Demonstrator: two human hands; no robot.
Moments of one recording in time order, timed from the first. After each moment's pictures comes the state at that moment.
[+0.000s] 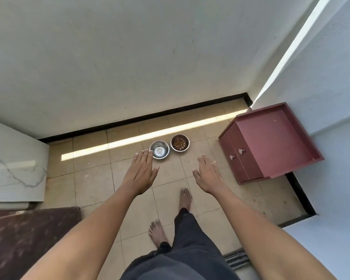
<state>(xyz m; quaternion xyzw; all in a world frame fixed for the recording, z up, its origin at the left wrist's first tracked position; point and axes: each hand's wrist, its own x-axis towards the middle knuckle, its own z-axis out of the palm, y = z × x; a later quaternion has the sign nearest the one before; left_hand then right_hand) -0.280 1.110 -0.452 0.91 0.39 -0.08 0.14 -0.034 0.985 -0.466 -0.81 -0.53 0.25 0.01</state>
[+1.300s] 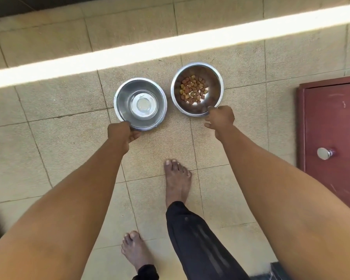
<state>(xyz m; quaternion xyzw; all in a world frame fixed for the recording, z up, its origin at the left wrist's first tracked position) -0.133 1.349 -1.126 0.13 0.81 0.08 0.56 0.144 1.280 -1.143 -0.85 0.06 0.47 0.24</state>
